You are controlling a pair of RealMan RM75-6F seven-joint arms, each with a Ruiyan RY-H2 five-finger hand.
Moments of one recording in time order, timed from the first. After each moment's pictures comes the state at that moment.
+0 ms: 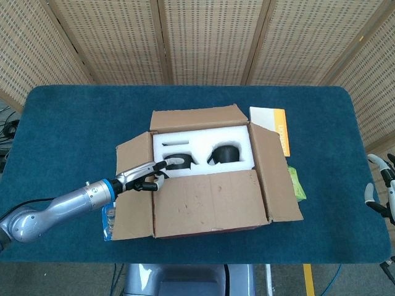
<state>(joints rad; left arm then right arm) -0.55 -1.23 -0.86 -1.78 0.98 -0.16 -0.34 0.14 -0.94 0.16 -1.62 -1.38 1.39 0.29</state>
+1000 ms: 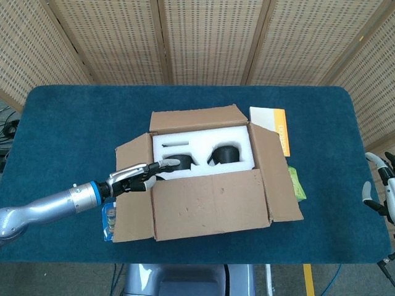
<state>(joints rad) -0.39 -1.30 -1.06 -1.71 0.64 -0.48 -0.15 0.15 -0.94 0.17 -1.63 -1.38 1.39 0.27</state>
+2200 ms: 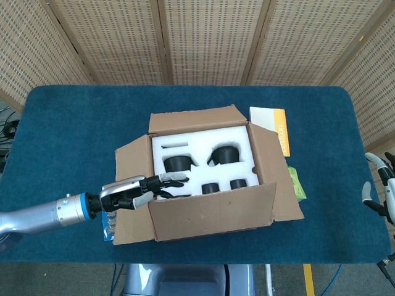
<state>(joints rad) -0.28 -1.35 -1.17 -1.72 0.36 -0.75 0.03 0.15 -0.93 0.17 -1.65 -1.37 1.39 0.26</state>
